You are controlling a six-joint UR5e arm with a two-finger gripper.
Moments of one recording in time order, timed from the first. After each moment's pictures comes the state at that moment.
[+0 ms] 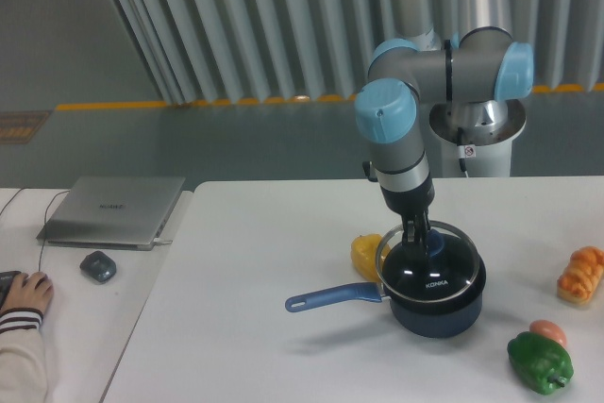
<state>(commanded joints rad) 2.12 -1.87 -1.41 -1.49 1.64 1.54</state>
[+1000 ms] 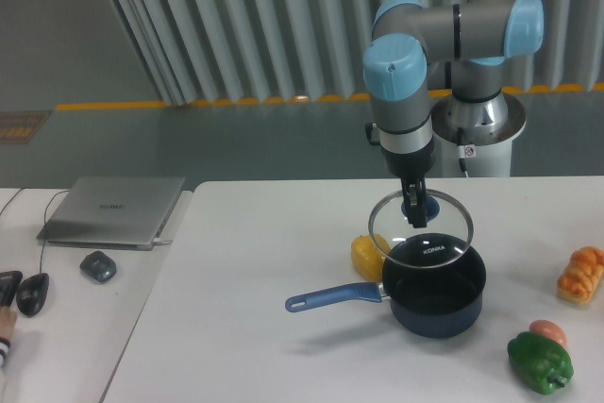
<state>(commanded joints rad) 2.16 -1.81 -1.39 -1.60 1.61 1.52</state>
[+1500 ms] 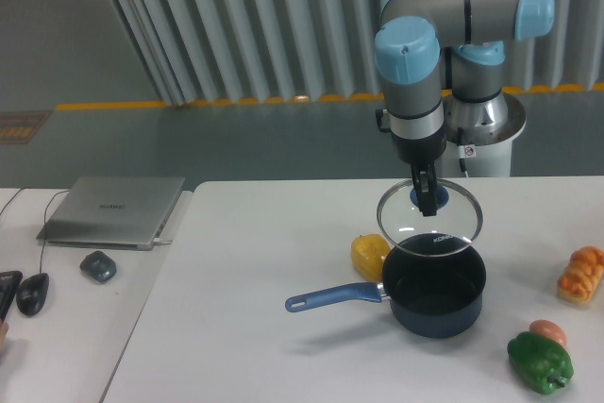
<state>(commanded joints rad) 2.18 -1.78 -1.40 -1.62 1.61 1.52</state>
